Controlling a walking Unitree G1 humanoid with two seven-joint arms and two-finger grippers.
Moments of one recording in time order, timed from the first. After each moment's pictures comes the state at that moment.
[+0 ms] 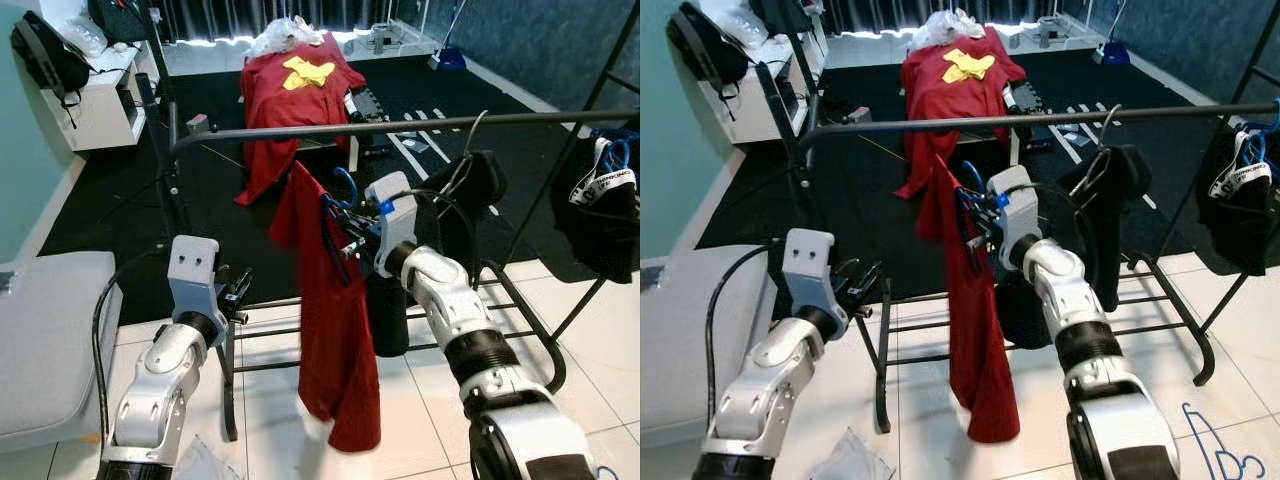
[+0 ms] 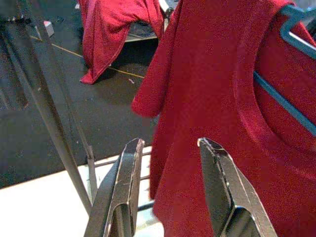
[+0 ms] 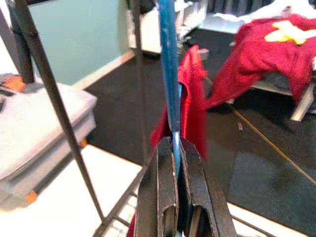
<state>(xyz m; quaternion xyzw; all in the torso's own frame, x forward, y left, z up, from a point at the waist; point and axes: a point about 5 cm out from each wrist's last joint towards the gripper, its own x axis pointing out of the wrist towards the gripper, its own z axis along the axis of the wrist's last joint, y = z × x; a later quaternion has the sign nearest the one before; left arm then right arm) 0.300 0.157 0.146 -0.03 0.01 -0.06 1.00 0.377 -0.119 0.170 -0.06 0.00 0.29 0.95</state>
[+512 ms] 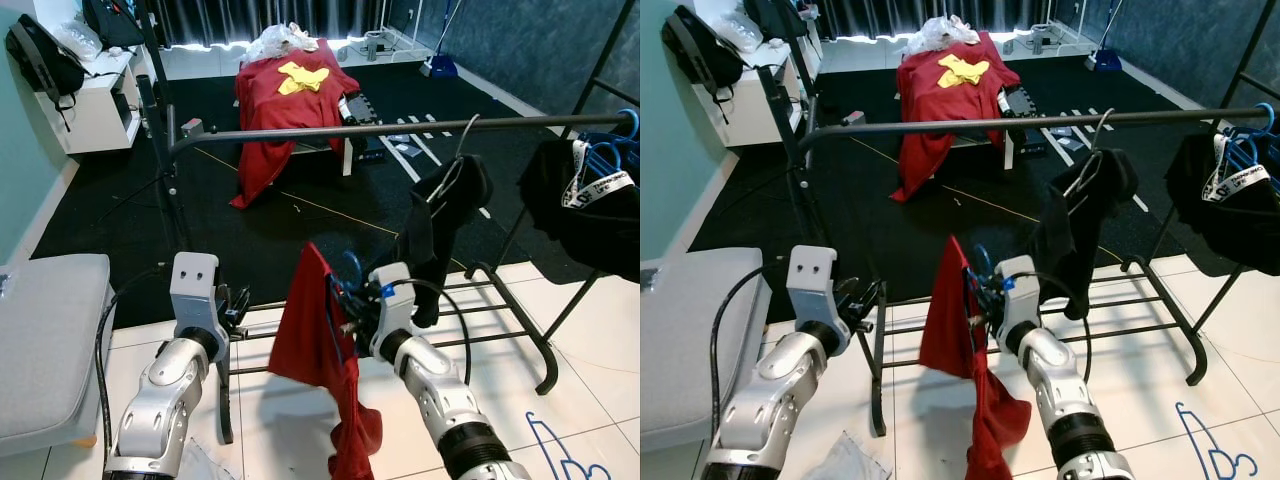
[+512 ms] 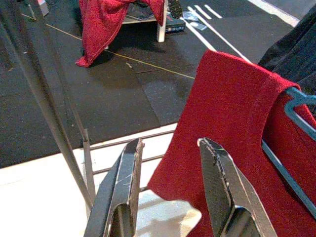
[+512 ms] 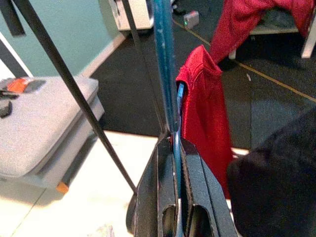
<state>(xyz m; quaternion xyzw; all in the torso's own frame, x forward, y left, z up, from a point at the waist) 0.297 0.152 0.133 -0.03 0.04 -0.06 1.00 0.331 -0.119 0.095 0.03 0.06 0.26 0.96</state>
